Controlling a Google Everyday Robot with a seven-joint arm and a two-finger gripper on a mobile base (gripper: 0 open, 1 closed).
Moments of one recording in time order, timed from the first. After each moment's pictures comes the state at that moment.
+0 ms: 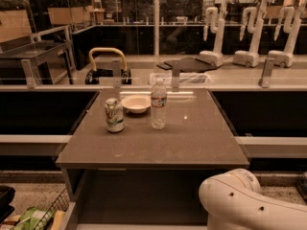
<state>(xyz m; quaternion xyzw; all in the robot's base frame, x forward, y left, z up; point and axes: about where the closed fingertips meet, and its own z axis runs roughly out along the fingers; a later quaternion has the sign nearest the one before) 0.416 -0.170 0.636 0.57 -0.82 -0.05 0.07</state>
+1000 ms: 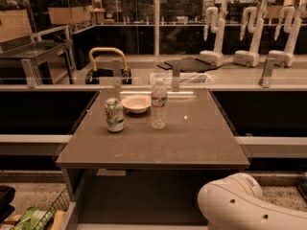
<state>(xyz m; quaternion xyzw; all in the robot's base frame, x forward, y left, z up) 0.384 -0.166 0.645 0.55 -0.83 -0.06 0.09</state>
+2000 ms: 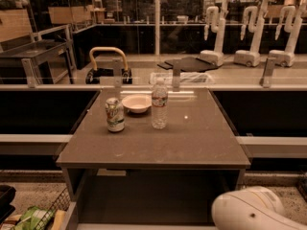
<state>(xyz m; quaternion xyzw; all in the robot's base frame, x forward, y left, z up) 0.335 -0.175 0.653 0.52 -0.84 -0.09 0.11</state>
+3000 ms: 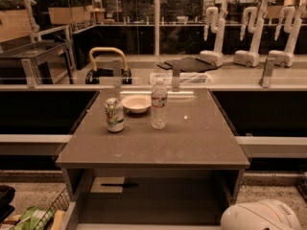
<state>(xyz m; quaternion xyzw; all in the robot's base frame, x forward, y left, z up) 0.284 -0.172 0.663 0.50 -0.85 -0.12 0.14</state>
